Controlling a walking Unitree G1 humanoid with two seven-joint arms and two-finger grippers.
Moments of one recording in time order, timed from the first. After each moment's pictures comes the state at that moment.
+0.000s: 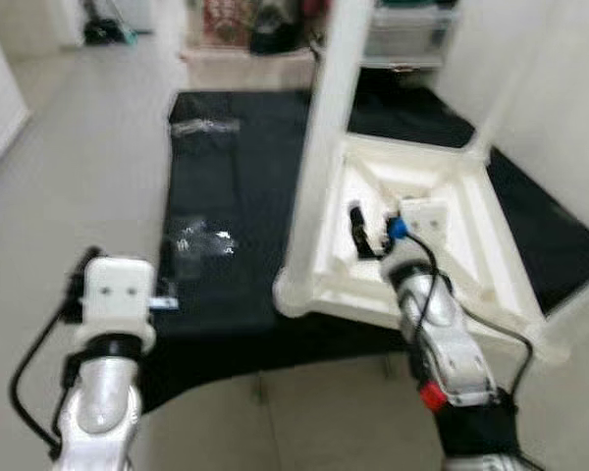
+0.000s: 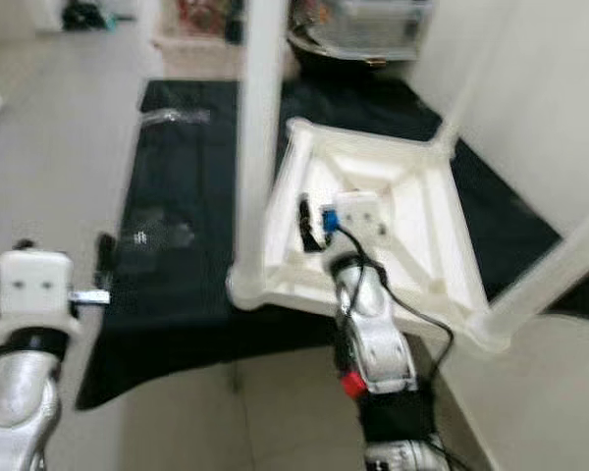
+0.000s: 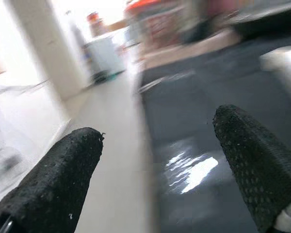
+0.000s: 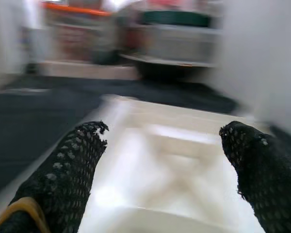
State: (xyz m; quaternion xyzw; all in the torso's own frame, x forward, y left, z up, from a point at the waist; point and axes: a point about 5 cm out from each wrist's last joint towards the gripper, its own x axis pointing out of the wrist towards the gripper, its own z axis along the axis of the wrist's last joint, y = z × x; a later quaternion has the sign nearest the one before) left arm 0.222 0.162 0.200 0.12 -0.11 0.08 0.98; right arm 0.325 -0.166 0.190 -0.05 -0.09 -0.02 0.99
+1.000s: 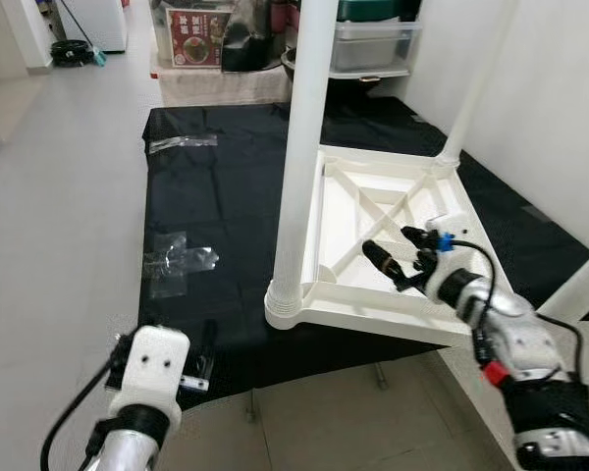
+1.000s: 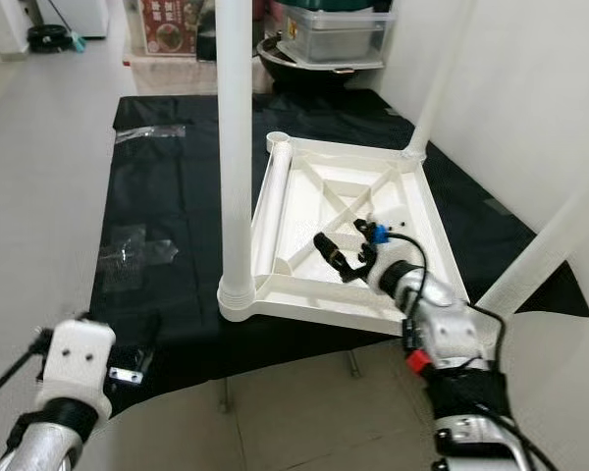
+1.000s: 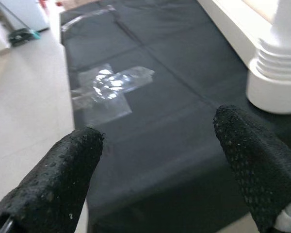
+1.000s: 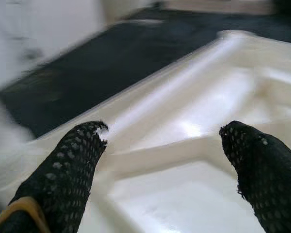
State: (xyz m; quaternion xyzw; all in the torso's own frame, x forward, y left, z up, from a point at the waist) left arm 0.184 0.145 0.140 0.12 0.01 -0.02 0.99; right arm 0.333 -0.226 0.180 -0.03 0.04 0.31 0.95
